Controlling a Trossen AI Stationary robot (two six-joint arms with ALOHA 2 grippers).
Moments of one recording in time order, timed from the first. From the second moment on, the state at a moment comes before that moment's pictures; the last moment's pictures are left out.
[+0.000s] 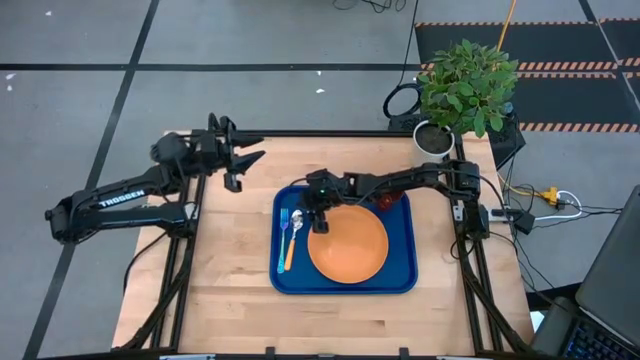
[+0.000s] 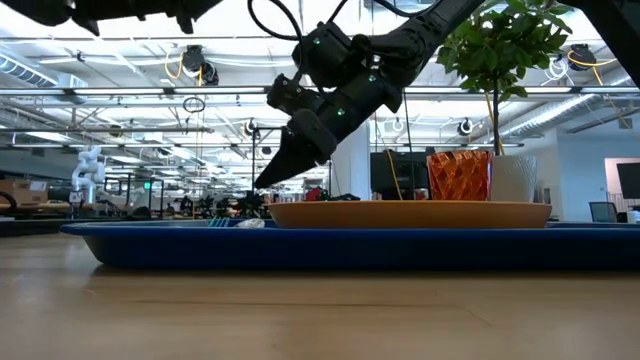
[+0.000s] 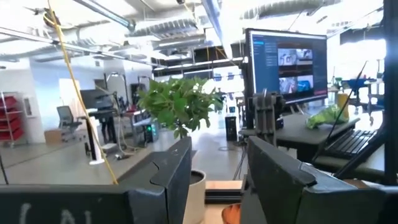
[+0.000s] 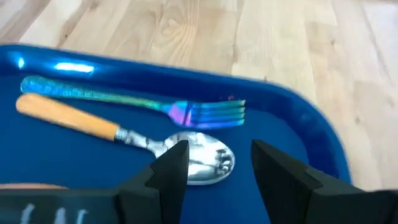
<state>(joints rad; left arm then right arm) 0.47 0.79 0.60 0.48 0.34 0.04 -0.14 2.01 1.29 0.03 -0.17 -0.23</state>
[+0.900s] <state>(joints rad) 0.44 0.78 0.59 0.46 0.34 0.02 -0.14 2.10 1.39 -0.07 -0.12 -0.31</state>
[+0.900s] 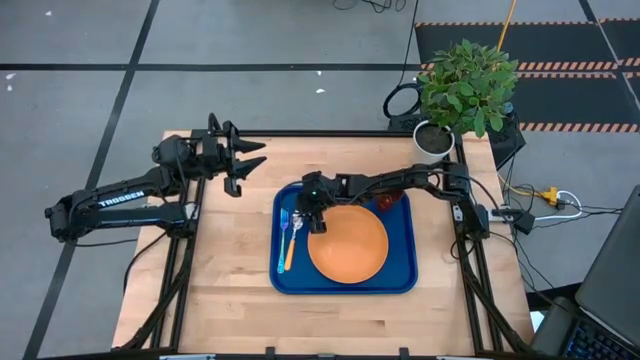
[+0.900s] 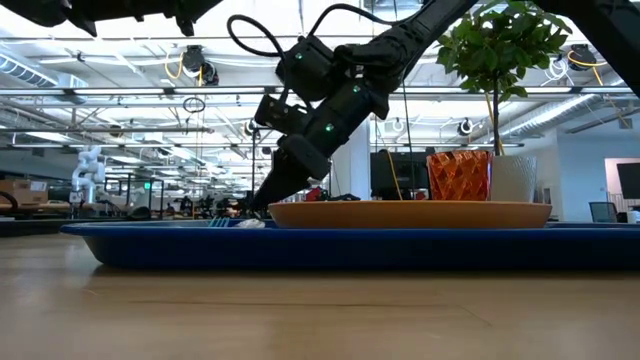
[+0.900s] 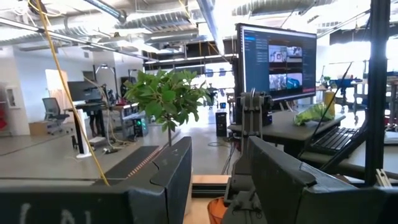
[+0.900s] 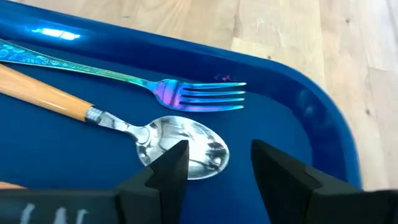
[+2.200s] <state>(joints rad) 0.44 0.78 0.59 0.45 0.34 0.02 -0.13 2.13 1.37 0.00 -0.07 -0.46</state>
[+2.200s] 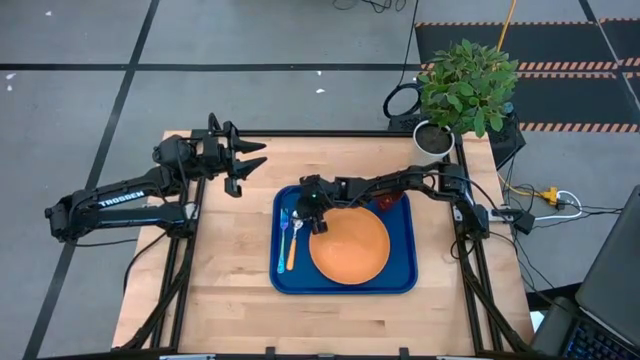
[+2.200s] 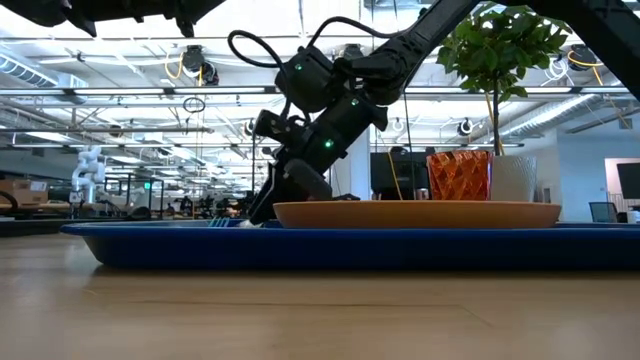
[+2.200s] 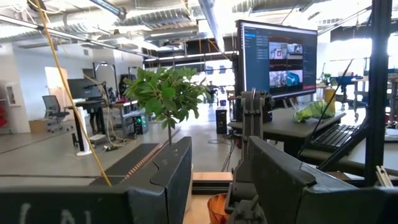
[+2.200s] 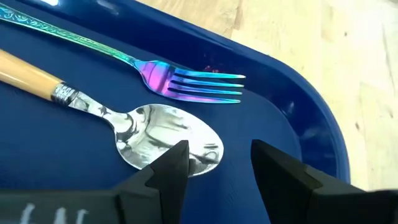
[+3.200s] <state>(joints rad) 0.44 0.78 0.59 0.45 0.34 0.02 -0.13 2.13 1.37 0.00 -0.08 -0.43</state>
